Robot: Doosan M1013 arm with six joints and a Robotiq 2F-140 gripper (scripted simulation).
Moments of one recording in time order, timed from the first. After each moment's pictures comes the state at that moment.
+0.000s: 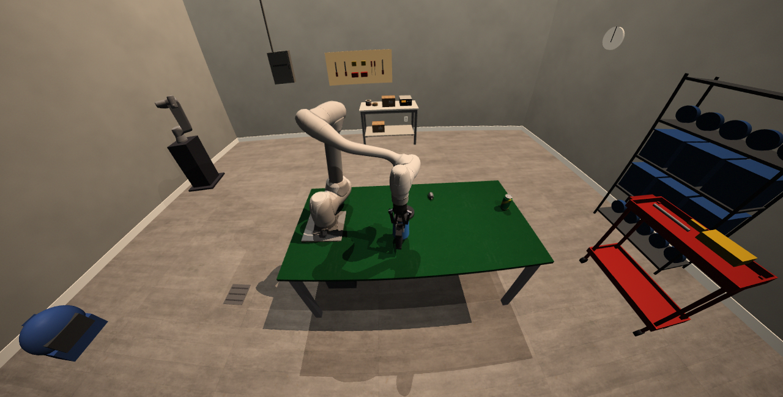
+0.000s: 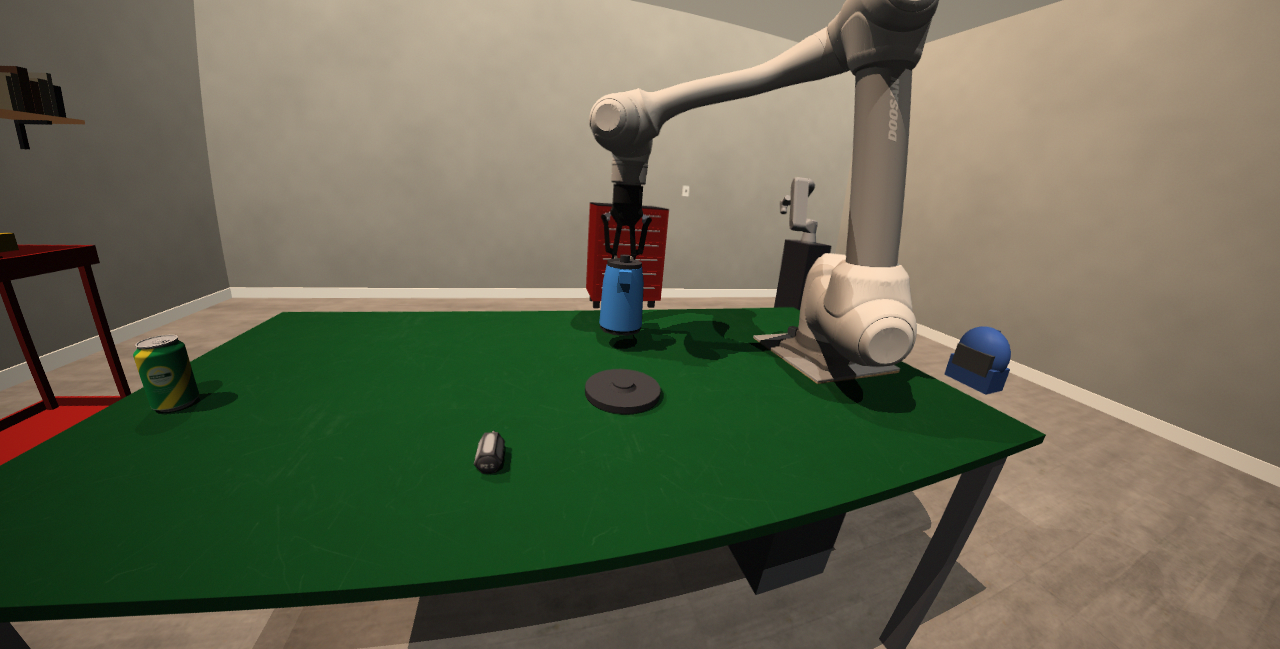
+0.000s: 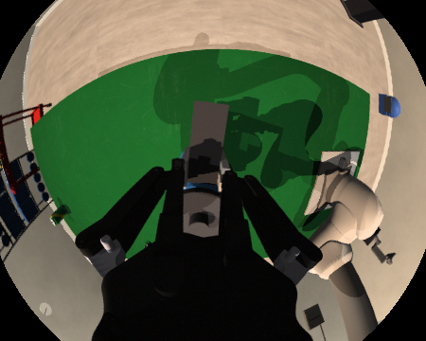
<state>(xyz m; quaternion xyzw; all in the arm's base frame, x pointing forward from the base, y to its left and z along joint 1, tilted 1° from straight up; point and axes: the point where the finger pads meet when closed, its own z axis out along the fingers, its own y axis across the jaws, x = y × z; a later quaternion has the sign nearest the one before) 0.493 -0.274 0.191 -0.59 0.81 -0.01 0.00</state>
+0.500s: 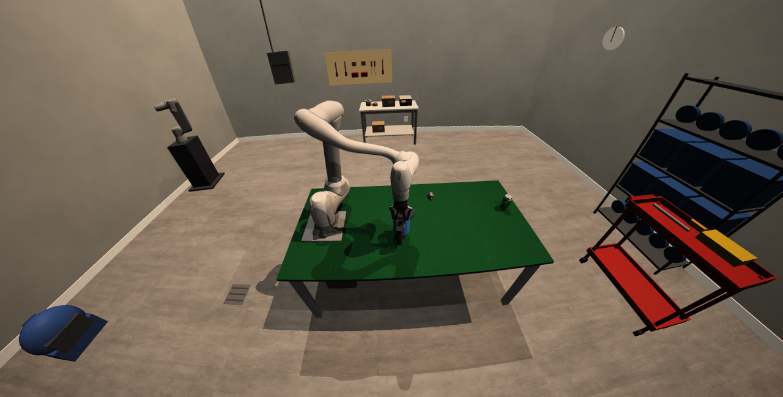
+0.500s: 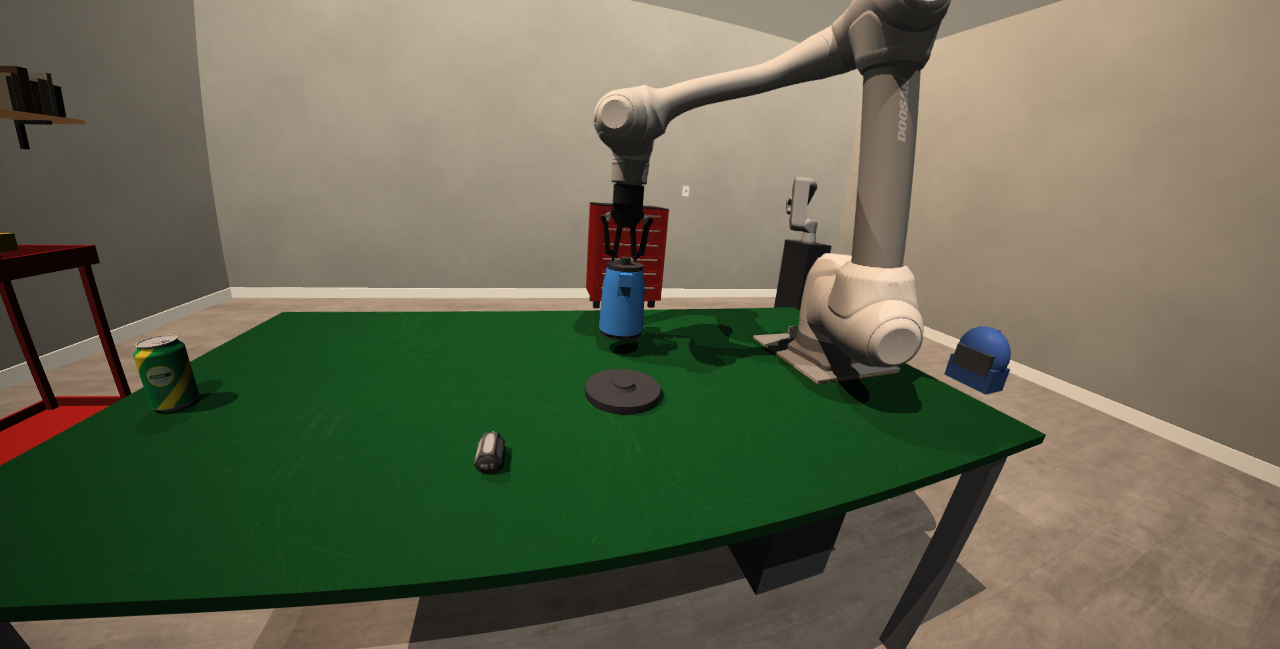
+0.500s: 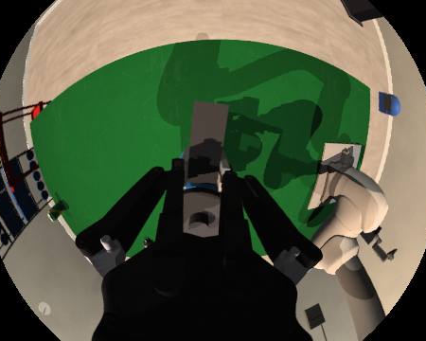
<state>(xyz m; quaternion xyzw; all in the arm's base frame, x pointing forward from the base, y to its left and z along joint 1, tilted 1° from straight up) 0.503 -0.244 0.191 -0.59 0.81 -0.01 0.00</state>
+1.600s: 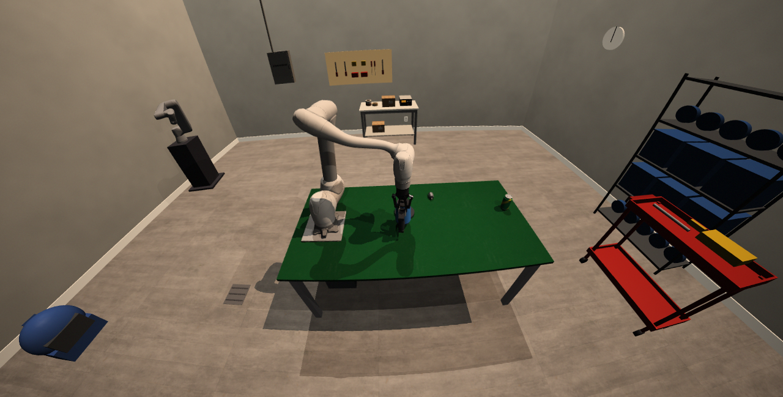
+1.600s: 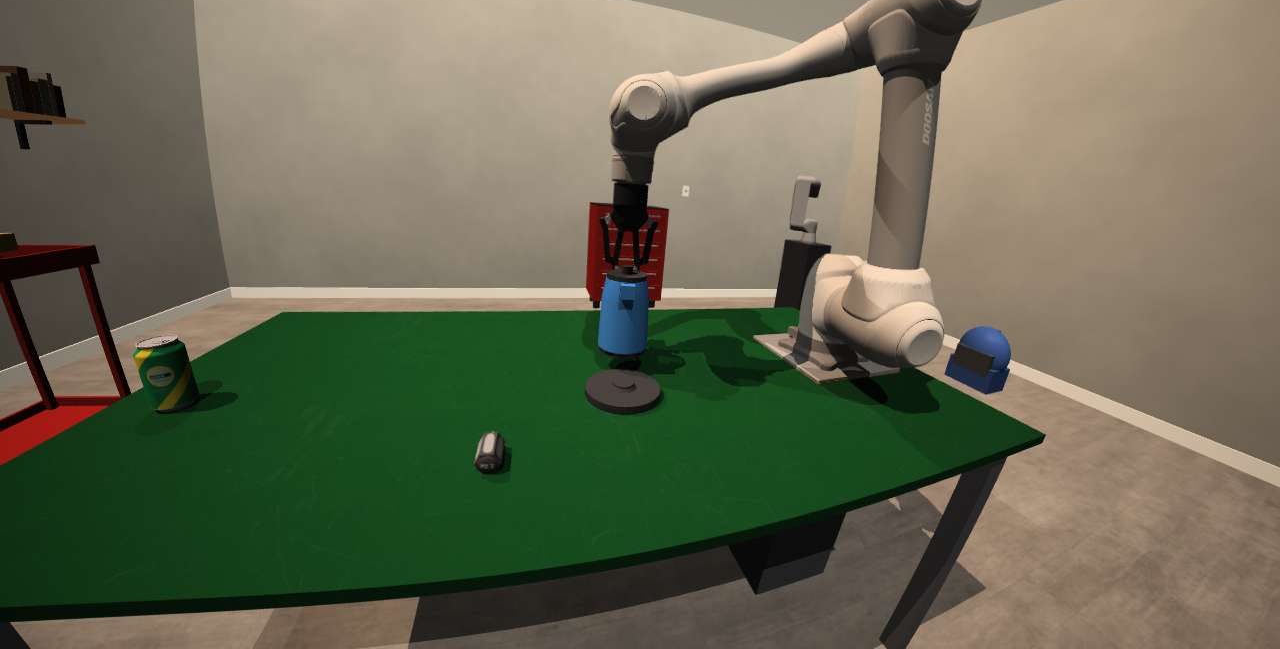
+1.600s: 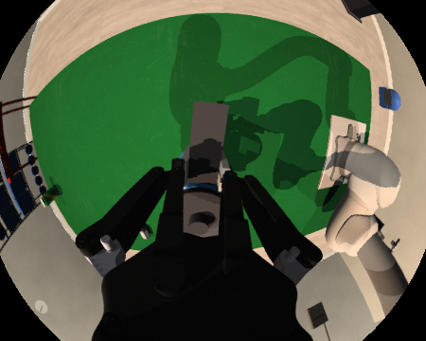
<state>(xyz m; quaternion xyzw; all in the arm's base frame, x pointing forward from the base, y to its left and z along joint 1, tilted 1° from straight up) 0.535 -0.149 0.191 -0.59 0.81 -0.01 0.00</state>
